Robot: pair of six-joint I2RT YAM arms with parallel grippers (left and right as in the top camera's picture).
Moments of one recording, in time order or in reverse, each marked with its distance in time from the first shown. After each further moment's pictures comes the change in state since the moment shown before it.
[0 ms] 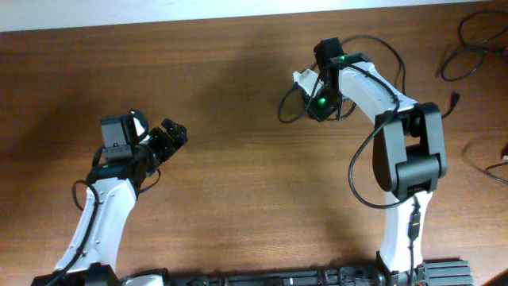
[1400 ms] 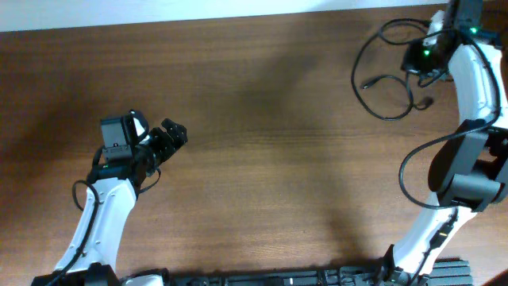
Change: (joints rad) left arm 0.000 0.000 0.000 0.000 0.000 0.000; right arm -0.456 -0.118 0.206 -0.029 -0.084 0.578
